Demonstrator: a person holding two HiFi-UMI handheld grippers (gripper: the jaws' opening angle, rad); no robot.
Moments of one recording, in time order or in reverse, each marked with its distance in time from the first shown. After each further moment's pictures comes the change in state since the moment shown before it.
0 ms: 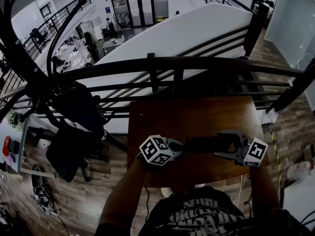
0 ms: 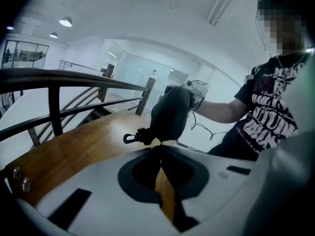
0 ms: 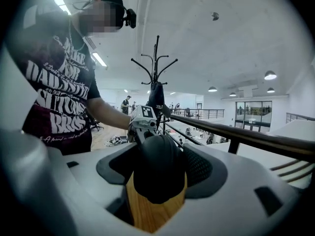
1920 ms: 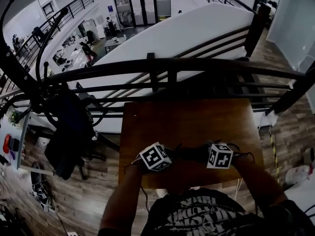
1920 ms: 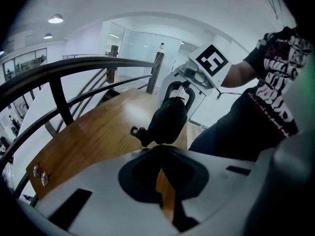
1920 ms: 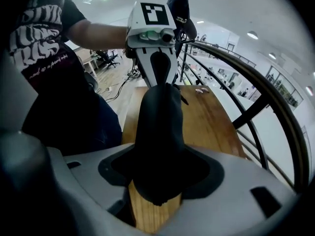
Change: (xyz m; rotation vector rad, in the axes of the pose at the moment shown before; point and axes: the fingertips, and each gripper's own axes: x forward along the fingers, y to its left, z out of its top) left arm 0.040 0.021 -0.036 0.006 0.280 0.160; right arm 0.023 0.009 -0.155 -0.161 0.893 0.242
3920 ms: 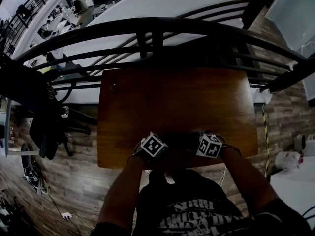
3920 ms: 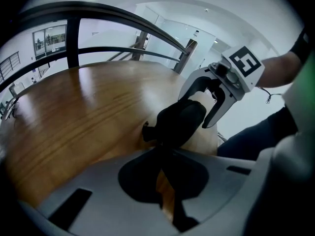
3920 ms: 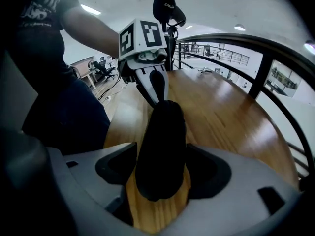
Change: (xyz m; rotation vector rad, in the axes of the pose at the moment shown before) left arm 0.166 0.042 -0.102 -0.311 0.073 0.136; right arm 0.135 0.022 -0.101 0.117 -0.131 0.045
